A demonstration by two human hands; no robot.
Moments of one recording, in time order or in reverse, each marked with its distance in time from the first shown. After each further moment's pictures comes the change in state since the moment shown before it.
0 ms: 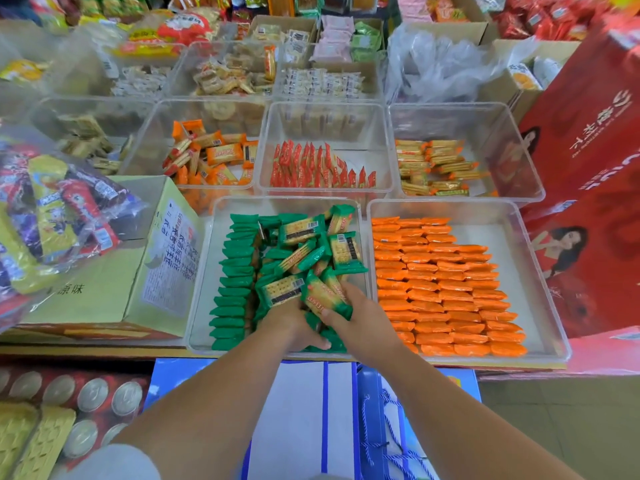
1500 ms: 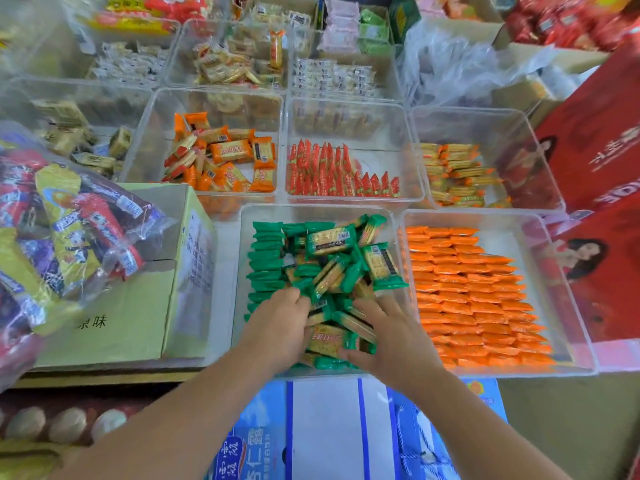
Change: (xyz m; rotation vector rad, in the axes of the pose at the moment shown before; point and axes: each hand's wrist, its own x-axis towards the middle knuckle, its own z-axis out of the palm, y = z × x) left_hand -0.016 -0.066 -0.077 0.478 0.338 0.546; right_hand 0.002 -0.037 0.019 -0.691 0.037 -0.089
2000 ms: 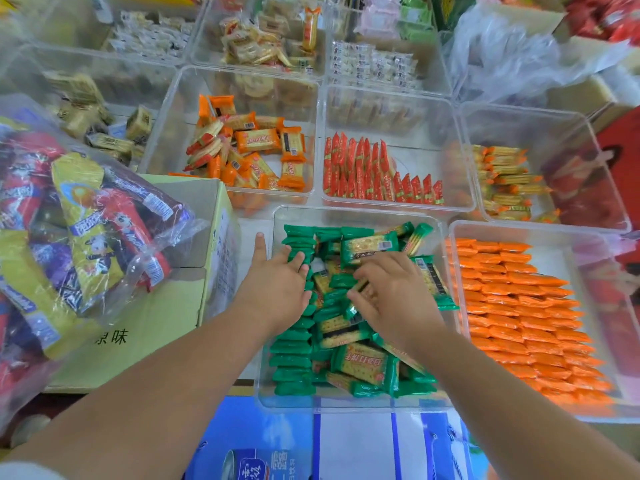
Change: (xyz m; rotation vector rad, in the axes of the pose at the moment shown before) left_hand 0.054 -0.085 -0.023 0.416 -0.179 -0.034; right_hand 0.098 -0.048 -0.016 -0.024 0.188 -0.186
